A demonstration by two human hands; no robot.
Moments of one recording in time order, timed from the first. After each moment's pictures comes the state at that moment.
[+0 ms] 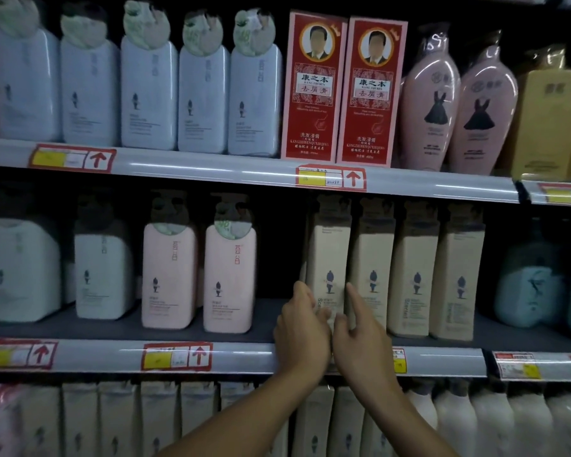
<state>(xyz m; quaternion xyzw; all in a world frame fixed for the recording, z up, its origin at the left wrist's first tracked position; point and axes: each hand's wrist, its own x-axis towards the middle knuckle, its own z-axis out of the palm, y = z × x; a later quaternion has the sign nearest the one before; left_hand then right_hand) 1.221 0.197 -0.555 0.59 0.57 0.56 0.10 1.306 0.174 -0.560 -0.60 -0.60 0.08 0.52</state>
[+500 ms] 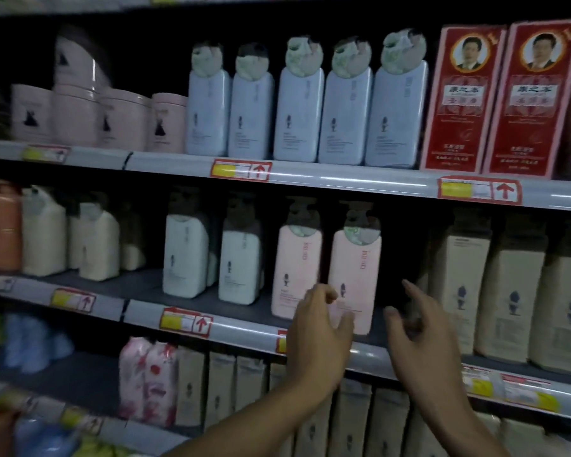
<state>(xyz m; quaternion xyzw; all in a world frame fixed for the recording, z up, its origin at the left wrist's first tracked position) 1.059 0.146 -0.562 0.60 0.53 0.60 0.03 1.196 0.147 -0.550 -0.48 -0.64 0.06 0.60</state>
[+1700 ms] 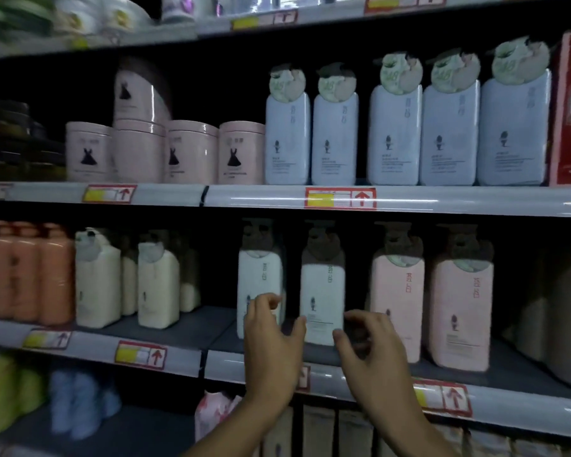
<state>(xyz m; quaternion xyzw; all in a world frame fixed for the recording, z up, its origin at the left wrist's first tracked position) 0.821 0.163 -0.553 0.51 0.56 0.65 -0.01 0.966 0.173 -0.561 -0.41 -0.69 0.08 0.59</state>
